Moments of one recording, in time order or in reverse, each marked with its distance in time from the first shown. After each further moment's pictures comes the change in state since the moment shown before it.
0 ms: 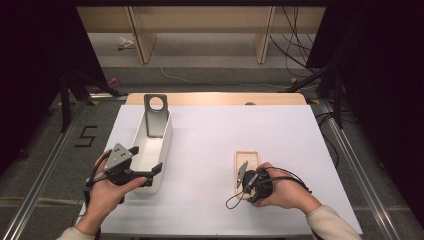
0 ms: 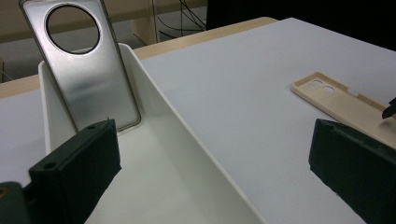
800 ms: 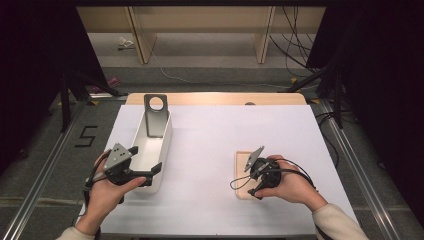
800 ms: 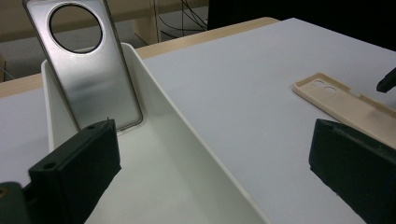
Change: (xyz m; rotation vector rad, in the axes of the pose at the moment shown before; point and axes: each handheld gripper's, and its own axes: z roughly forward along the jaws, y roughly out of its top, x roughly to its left) left arm 0.001 0.000 -0.001 0.000 0.006 -0.005; right arm -0.022 -0.019 -0.014 -0.141 0.003 0.228
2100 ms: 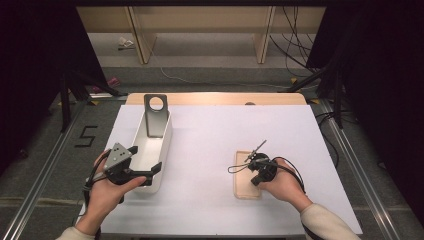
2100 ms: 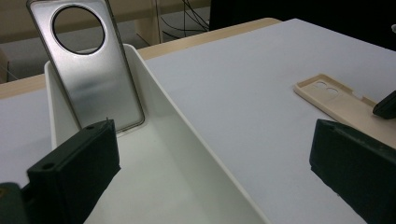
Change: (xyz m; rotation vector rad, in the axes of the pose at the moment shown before) left arm 0.000 0.001 0.000 -0.001 0.008 0.000; right arm -0.014 0.001 0.021 0.059 0.012 0.368
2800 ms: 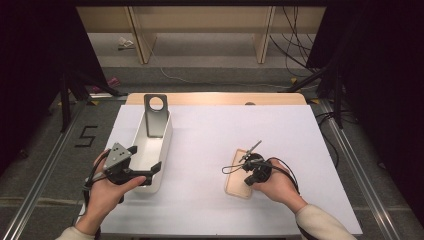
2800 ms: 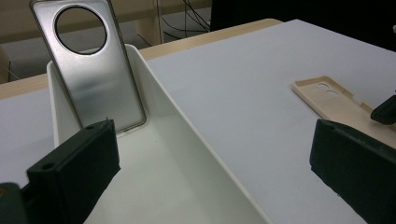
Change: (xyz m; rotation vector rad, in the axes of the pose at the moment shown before) left arm 0.001 0.000 0.000 -0.002 0.004 -0.001; right arm 0.012 0.009 0.001 -0.041 0.024 -0.015
